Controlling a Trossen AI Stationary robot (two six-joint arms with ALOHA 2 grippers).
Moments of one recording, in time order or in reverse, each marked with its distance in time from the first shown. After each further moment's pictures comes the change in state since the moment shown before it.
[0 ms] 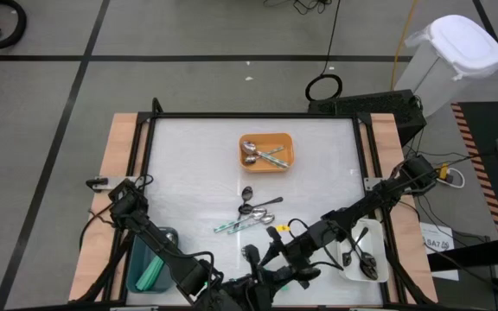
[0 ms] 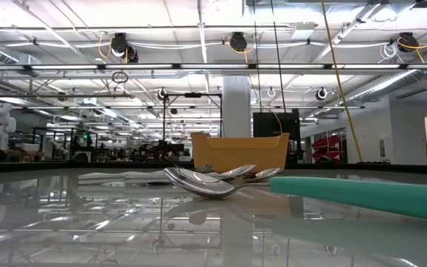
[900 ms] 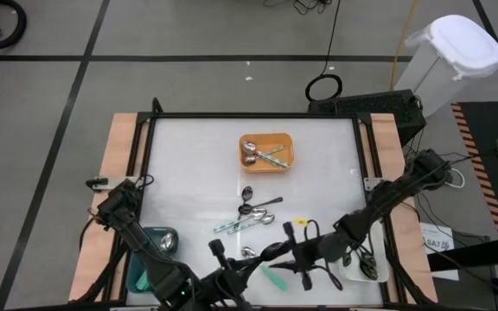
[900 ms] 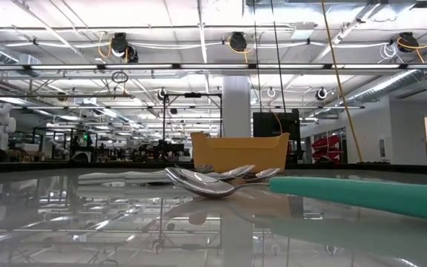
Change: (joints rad) left arm -0.086 -0.084 0.000 -0.539 -0.280 -0.587; right arm 0.118 -0.126 0.000 -0.375 0.404 0.264
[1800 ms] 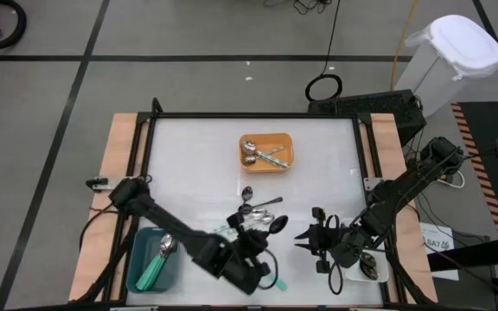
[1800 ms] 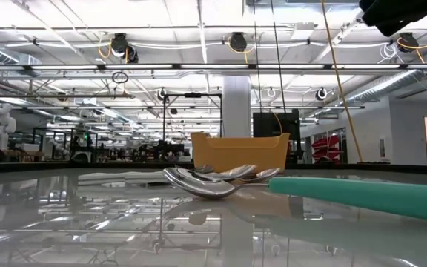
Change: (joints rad) left arm 0.221 0.000 -0.181 -0.147 0.363 -0.282; right arm 0.097 -0.231 0.000 -0.756 0.221 0.565
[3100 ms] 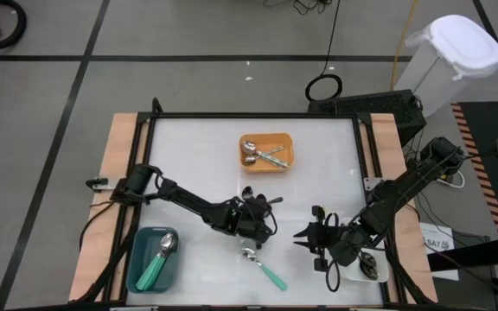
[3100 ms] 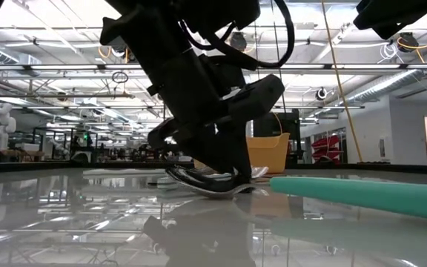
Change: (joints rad) left arm 0.267 0.005 -0.567 0.548 0.363 -0.254; right arm -0.020 0.000 0.000 0.001 0.006 0.036
